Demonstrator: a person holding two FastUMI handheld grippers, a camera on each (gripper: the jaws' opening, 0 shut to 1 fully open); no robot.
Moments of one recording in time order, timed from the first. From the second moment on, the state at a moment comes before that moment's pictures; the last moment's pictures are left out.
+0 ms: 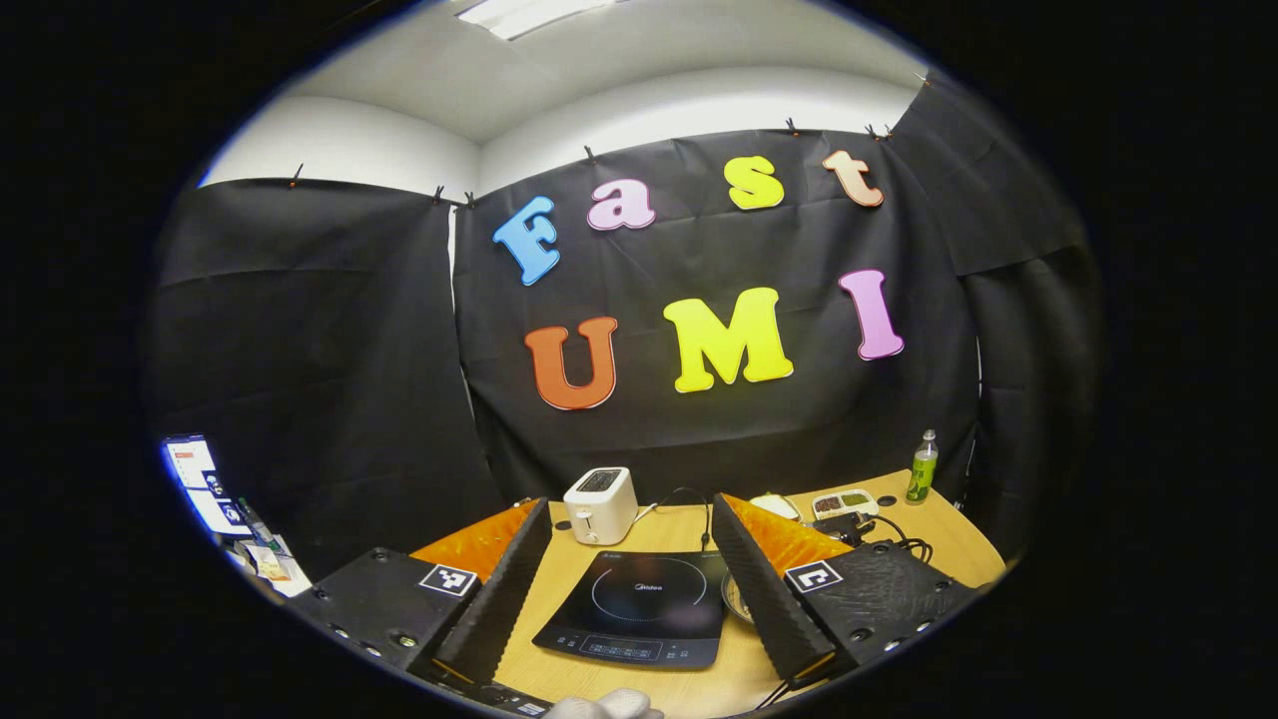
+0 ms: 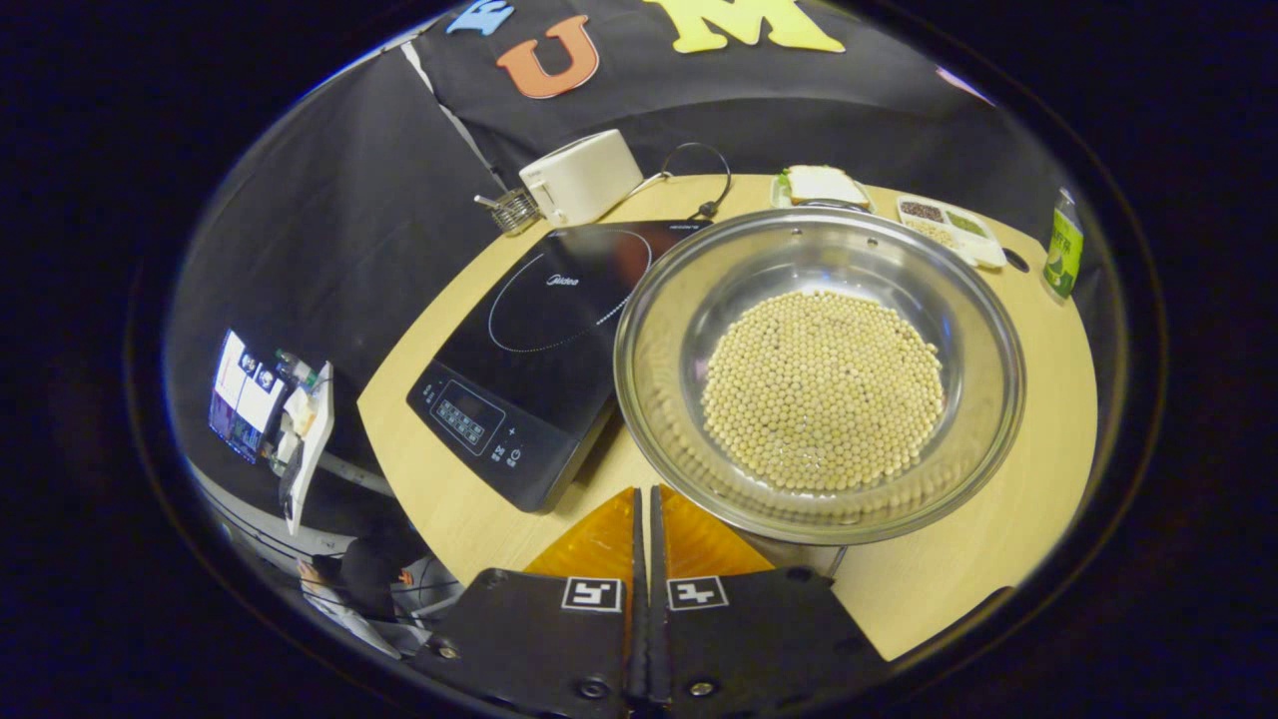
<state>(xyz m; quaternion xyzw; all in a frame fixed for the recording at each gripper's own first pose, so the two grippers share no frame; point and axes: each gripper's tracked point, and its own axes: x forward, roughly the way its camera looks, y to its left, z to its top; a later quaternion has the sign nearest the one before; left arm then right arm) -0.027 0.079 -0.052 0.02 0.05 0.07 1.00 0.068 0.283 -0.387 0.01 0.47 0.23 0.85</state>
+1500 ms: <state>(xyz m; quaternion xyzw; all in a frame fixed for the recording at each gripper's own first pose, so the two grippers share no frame) -0.009 0.060 -0.079 -0.01 0.05 0.07 1.00 0.076 0.095 -0.389 -0.02 0.48 0.09 0.87</state>
